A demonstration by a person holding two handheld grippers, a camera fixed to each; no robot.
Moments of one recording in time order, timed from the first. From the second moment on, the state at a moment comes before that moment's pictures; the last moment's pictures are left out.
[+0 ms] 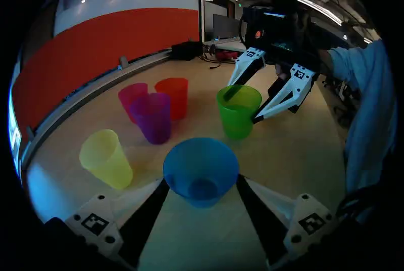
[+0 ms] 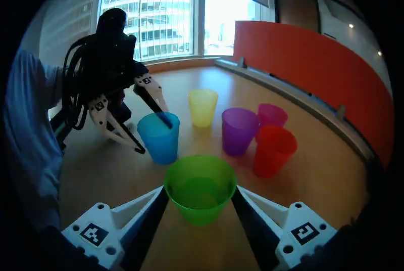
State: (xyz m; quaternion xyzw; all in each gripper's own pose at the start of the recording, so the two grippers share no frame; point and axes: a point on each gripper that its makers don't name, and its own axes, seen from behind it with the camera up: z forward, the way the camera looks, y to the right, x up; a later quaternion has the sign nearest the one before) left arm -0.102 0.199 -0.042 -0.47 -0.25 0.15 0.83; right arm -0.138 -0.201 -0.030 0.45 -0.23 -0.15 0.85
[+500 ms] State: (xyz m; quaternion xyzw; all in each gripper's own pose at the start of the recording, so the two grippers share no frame) left arm -0.109 0.189 -0.050 -0.46 -0.27 0.15 0.84; right arm -0.148 -0.198 -0.029 0.44 -0.23 -0.14 0.86
